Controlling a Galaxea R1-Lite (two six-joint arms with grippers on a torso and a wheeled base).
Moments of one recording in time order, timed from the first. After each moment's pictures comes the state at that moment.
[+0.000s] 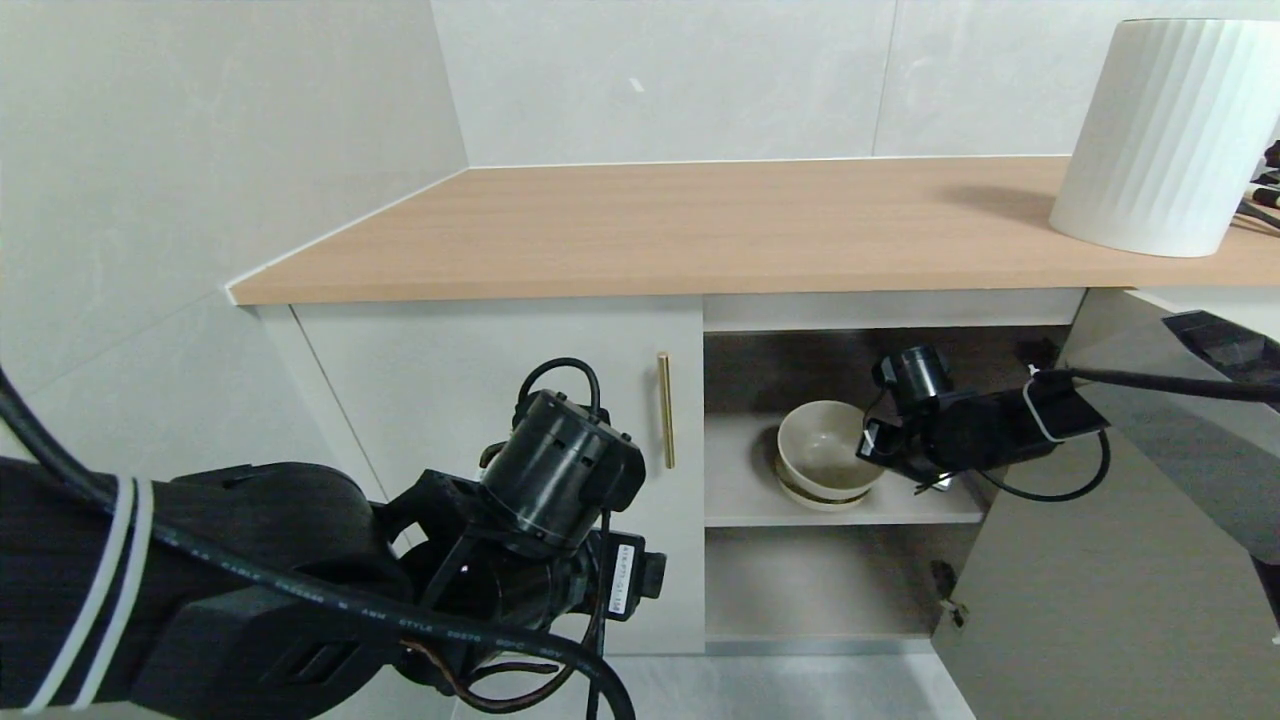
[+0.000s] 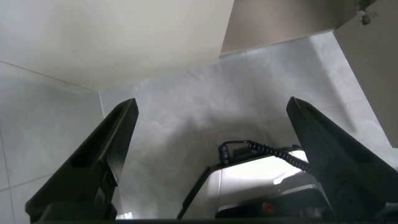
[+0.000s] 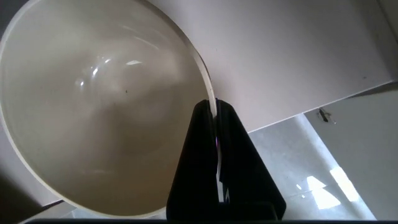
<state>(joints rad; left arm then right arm) -0.80 1.78 -0.98 0.05 0.40 -0.44 0.27 2.36 -1.50 -0.07 -0.29 0.62</state>
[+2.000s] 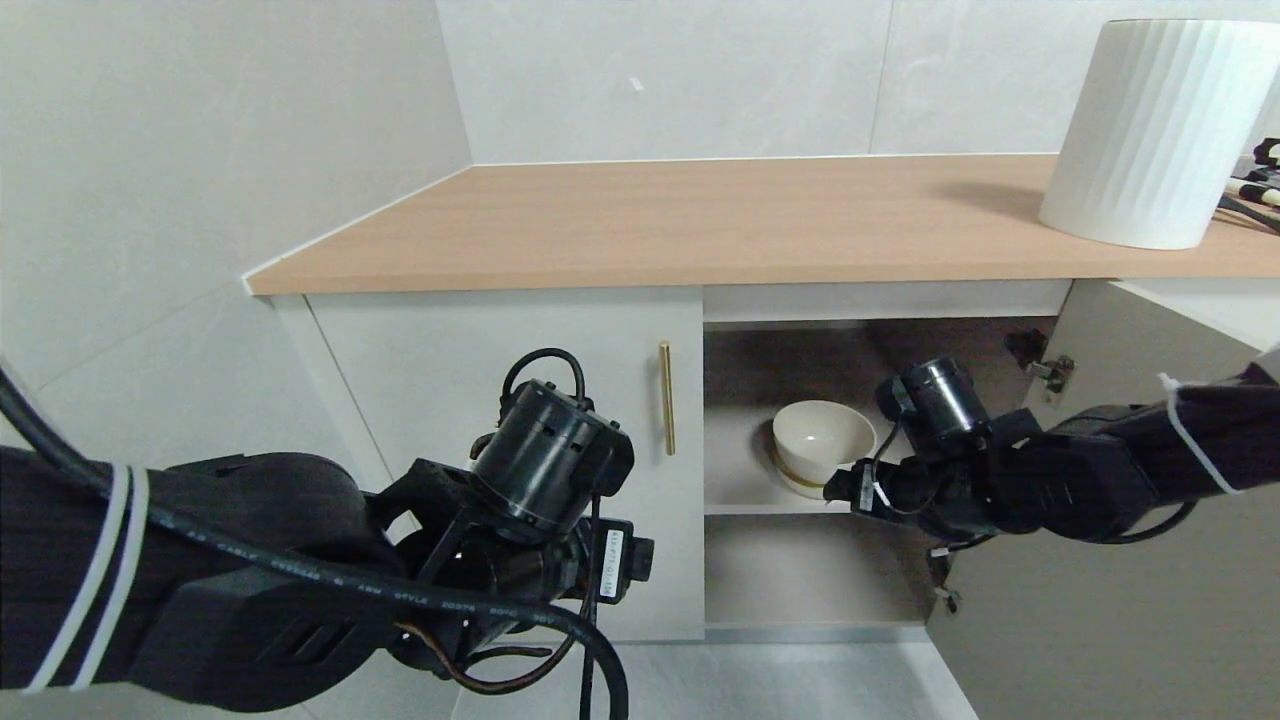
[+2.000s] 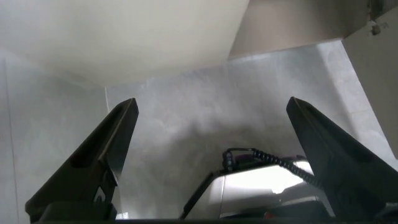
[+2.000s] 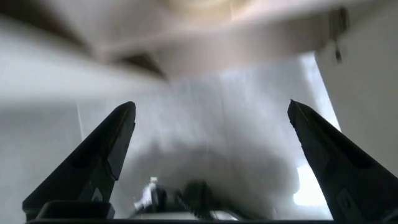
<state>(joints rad) -0.78 1.77 -0.98 0.05 0.42 -0.46 0.50 1.95 -1.06 -0.07 -0.27 0.61</state>
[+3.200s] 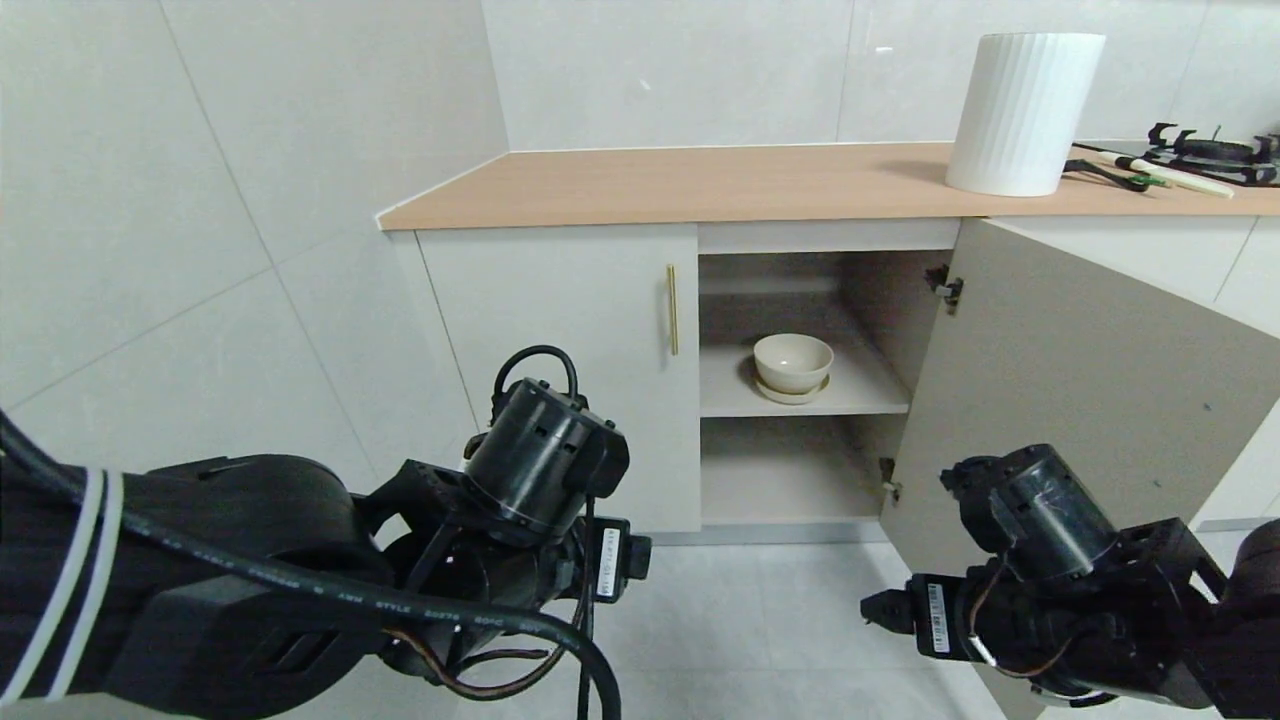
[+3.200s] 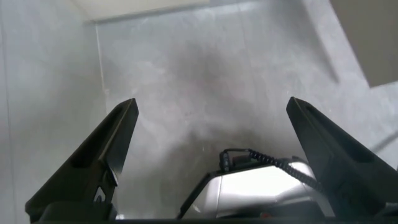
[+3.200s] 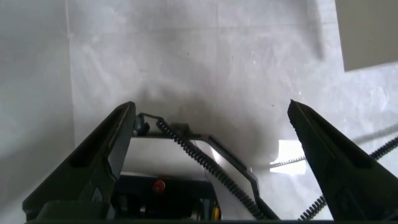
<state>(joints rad) -0.78 1.76 -0.98 0.05 0.43 -0.48 0.65 1.67 -0.69 -0.07 -0.27 0.62</state>
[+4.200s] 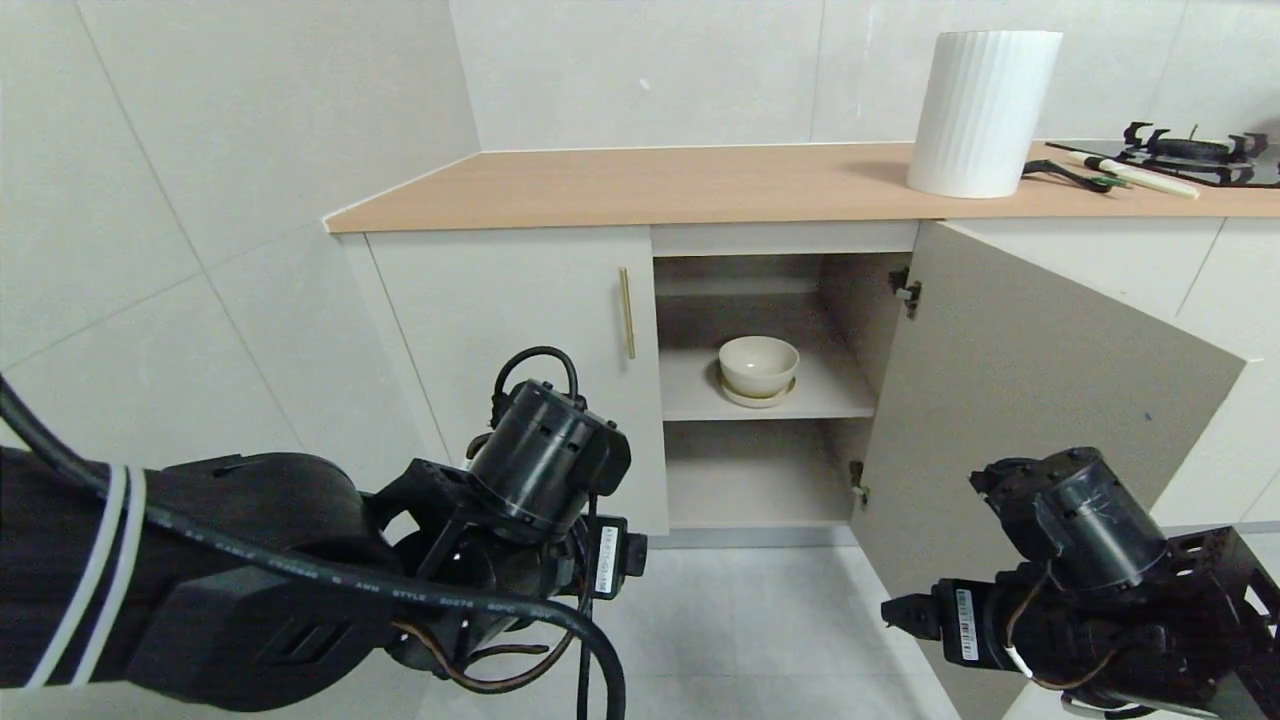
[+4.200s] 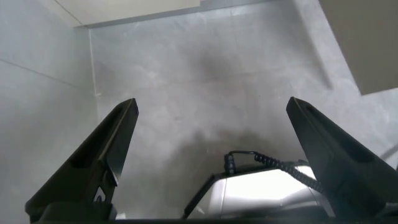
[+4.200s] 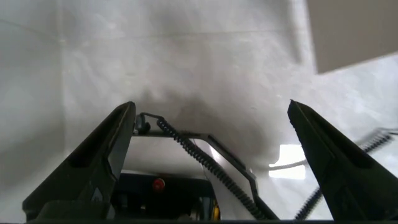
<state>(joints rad) -0.78 1.77 -0.98 0.05 0.45 -0.47 0.65 1.60 -0.64 -0.07 -0.27 0.62</state>
